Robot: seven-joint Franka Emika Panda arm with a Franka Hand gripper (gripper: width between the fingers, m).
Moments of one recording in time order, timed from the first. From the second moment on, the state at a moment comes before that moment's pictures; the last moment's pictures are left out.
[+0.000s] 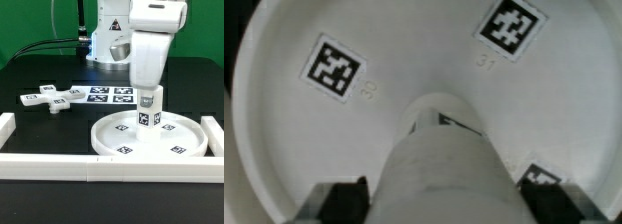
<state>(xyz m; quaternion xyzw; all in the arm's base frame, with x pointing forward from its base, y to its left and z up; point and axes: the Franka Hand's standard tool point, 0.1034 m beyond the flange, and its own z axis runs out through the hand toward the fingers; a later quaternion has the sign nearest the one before) 0.556 0.034 0.073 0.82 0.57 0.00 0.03</state>
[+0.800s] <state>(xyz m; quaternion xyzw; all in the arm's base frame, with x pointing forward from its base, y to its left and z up) 0.556 0.038 0.073 0.97 0.26 0.01 0.02</state>
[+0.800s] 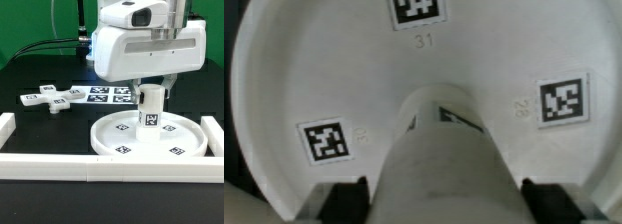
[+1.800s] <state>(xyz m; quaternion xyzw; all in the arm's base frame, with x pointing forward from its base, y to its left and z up) 0.554 0.039 0.071 0.98 -0.20 0.01 -0.02</state>
